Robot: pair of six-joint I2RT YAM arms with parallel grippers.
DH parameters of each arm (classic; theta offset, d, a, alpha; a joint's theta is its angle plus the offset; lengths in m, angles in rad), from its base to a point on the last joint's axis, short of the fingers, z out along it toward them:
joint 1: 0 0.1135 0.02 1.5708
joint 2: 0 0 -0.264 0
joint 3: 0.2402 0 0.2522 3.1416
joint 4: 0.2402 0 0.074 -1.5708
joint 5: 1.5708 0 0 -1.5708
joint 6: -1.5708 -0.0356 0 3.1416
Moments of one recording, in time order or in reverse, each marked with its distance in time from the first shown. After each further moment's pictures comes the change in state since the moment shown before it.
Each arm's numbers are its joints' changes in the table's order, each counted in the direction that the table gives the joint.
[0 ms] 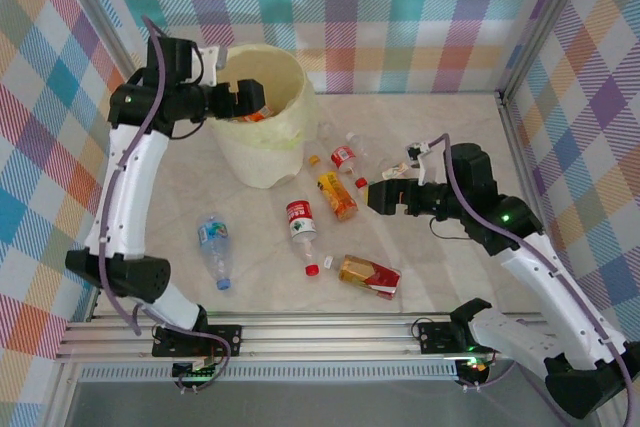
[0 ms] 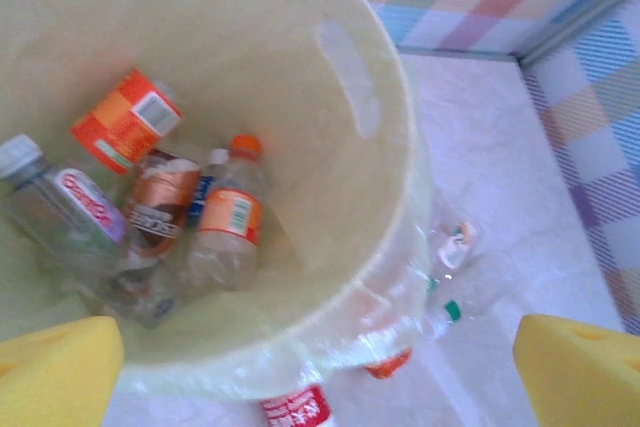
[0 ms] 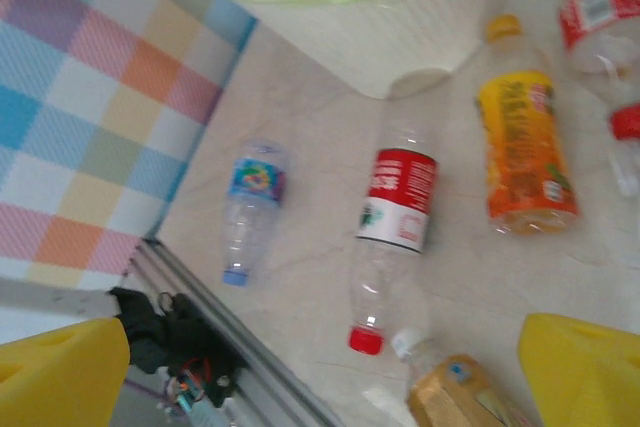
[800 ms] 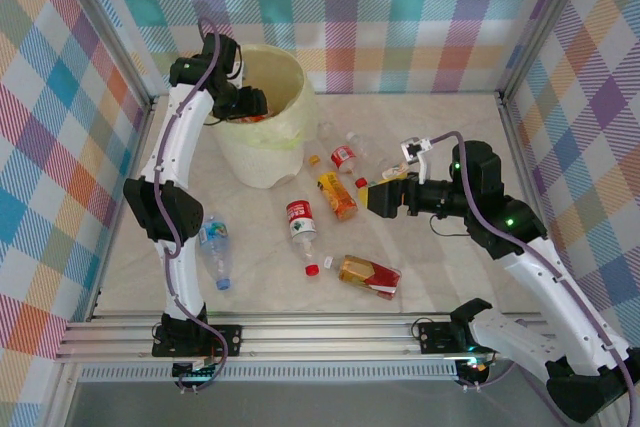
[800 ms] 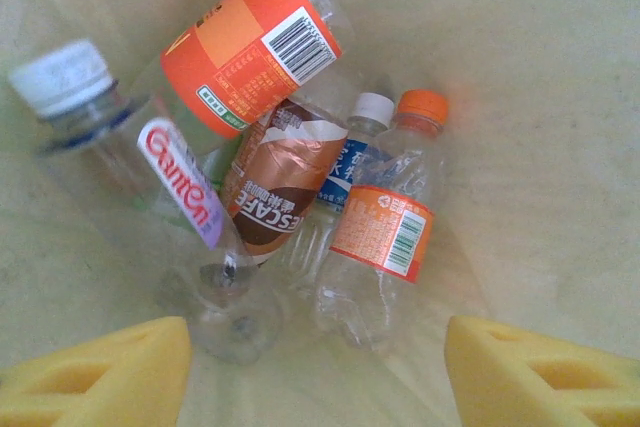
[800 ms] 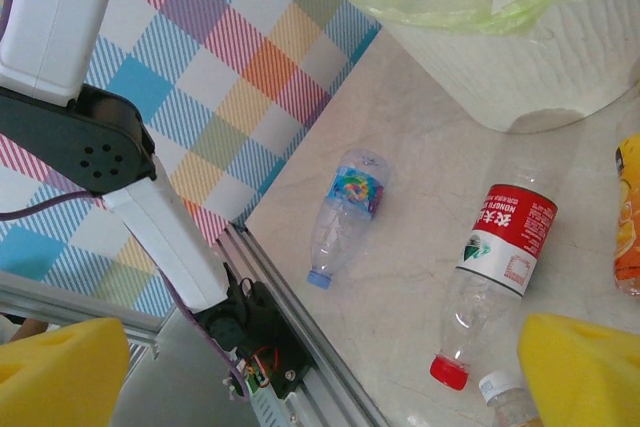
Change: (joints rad) left arm 0.003 -0.500 0.327 0.180 -0.235 0.022; right arm 0.000 0.032 -0.004 -0.158 -0.225 0.000
